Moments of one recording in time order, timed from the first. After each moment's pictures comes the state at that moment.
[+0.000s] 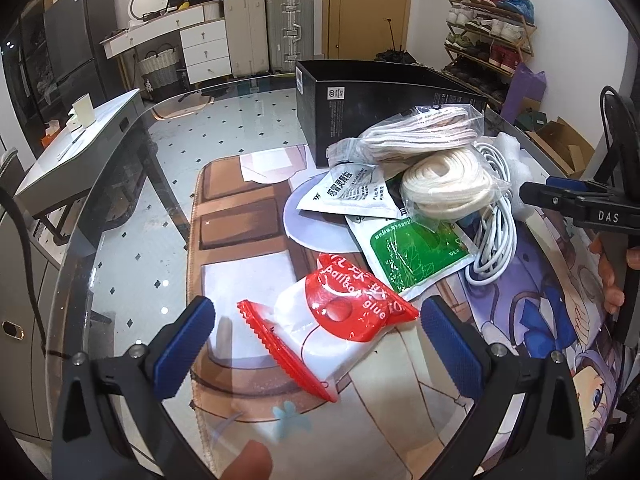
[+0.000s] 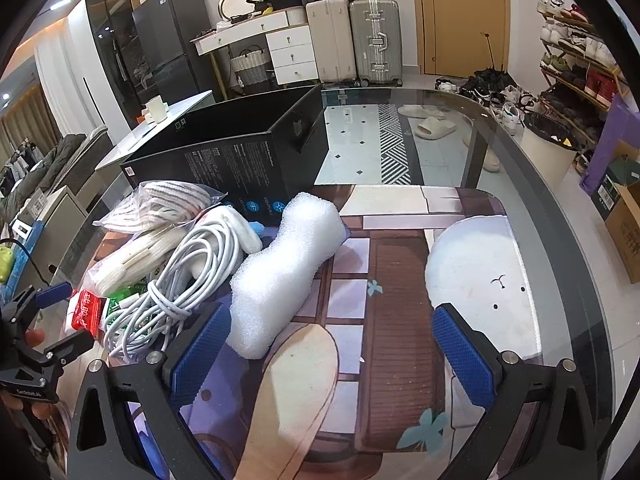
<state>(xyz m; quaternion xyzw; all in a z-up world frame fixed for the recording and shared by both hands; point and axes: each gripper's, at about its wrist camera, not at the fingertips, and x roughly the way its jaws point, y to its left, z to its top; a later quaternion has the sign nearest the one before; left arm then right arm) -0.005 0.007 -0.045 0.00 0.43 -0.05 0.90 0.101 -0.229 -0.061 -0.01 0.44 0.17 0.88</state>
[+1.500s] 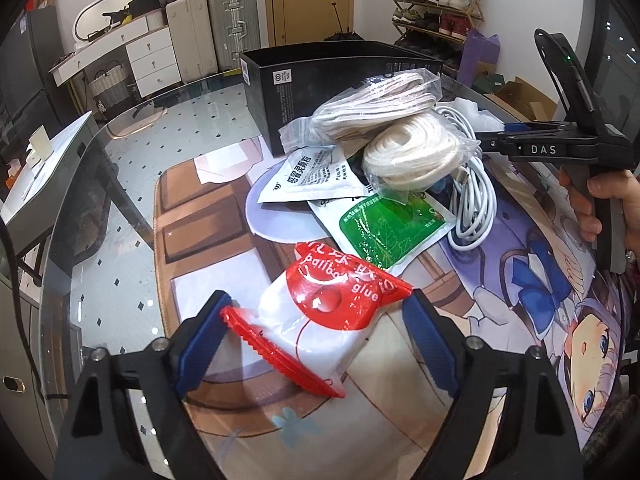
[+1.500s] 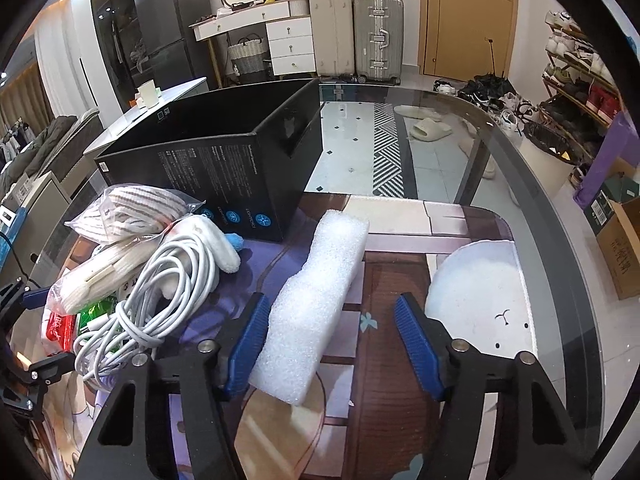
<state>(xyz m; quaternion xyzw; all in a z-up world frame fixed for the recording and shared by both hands) -0.002 0.004 -0.047 0.06 0.45 -0.13 0.88 0.131 -0.219 -0.073 -0.05 0.45 0.14 0.88</state>
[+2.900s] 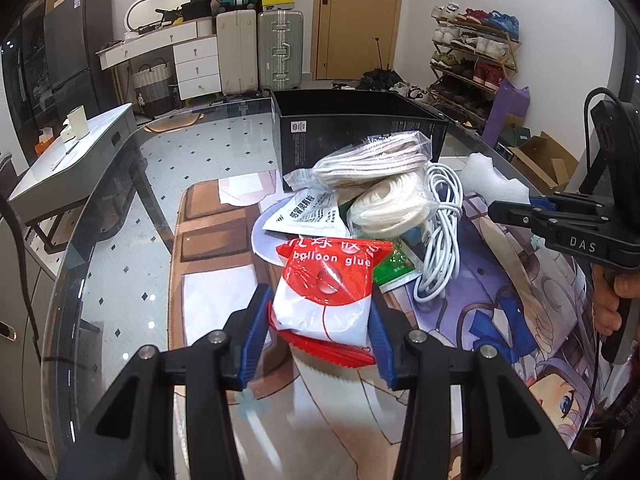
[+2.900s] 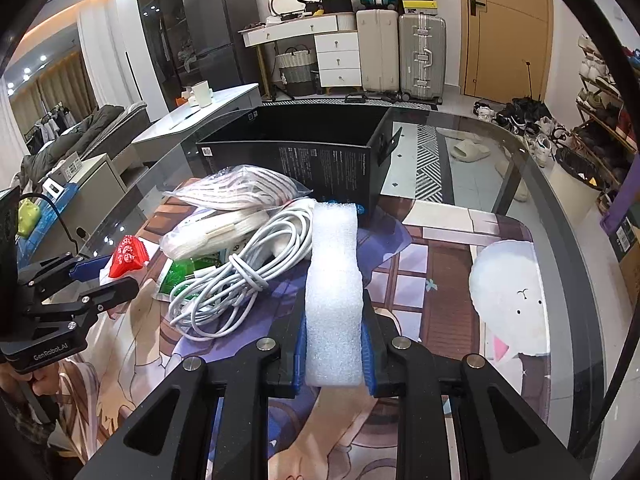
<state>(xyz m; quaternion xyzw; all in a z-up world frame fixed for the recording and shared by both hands) -0.022 -0.012 -0.018 -0.01 0.40 -0.06 0.92 0.060 -0.202 -0.037 -0.06 0.42 0.23 0.88</state>
